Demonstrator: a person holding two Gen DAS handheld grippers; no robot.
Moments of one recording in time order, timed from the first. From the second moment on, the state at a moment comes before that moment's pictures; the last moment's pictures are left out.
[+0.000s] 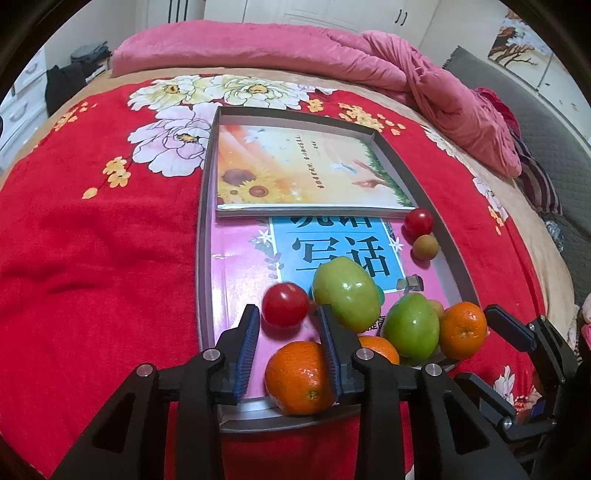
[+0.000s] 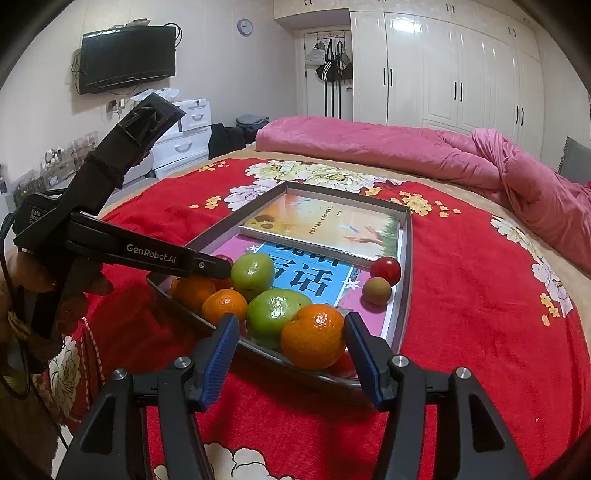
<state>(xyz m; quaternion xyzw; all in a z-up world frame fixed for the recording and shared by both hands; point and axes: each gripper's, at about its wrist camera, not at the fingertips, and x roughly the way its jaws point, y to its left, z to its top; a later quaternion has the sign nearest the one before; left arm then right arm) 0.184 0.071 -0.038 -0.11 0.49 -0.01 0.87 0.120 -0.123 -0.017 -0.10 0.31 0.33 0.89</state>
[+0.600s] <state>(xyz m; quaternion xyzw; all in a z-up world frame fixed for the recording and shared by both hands) 0.174 0.065 -0.024 -0.10 0.48 -0.02 0.87 0.115 -0.126 -0.010 -0.10 0.29 0.32 0.90</state>
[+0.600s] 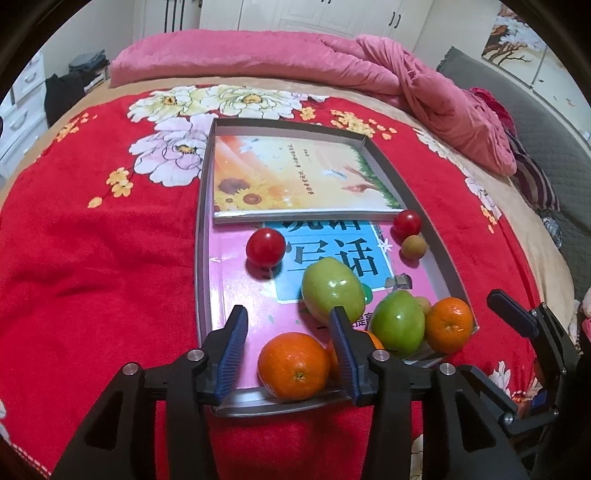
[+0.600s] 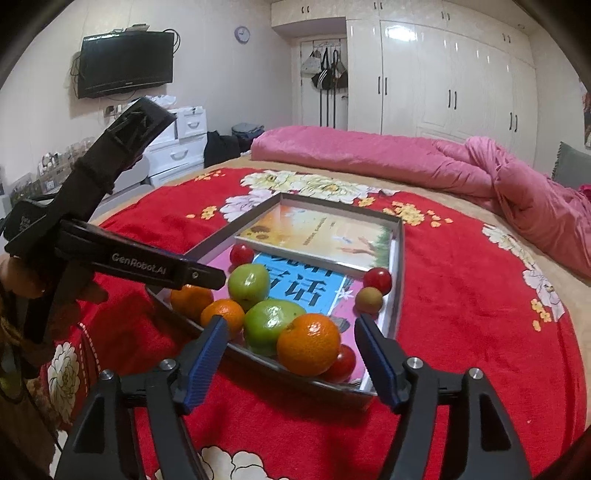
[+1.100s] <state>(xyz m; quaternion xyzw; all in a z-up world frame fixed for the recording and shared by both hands) 0.160 0.060 -0.003 -0.09 0.46 -0.02 0.89 0.109 -0.140 0.010 -0.10 0.26 0.26 0.92</state>
